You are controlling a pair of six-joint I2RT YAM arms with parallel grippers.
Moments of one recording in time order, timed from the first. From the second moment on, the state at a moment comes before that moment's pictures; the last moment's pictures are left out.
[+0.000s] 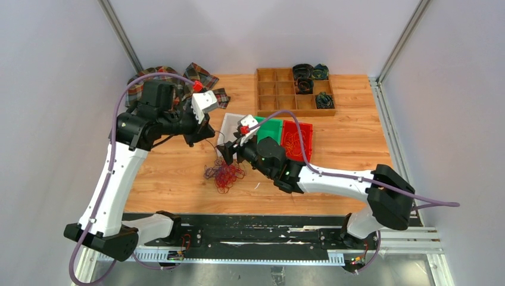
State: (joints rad) left arm -0.32 1.17 1.55 -1.11 0.61 0.50; right arm 1.12 1.48 0.93 0.51 0.28 0.11
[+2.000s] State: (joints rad) left arm -0.34 1.22 2.03 -1.20 0.52 0.62; right arm 1.20 1.62 1.17 0.46 0.14 0.15
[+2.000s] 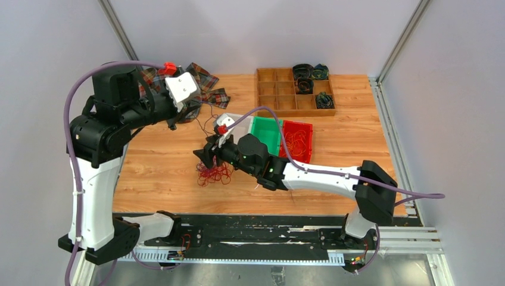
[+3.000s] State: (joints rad) left arm -0.34 1.33 2.41 -1.17 0.47 0.55; right arm 1.13 1.77 0.92 0.54 0.17 0.27
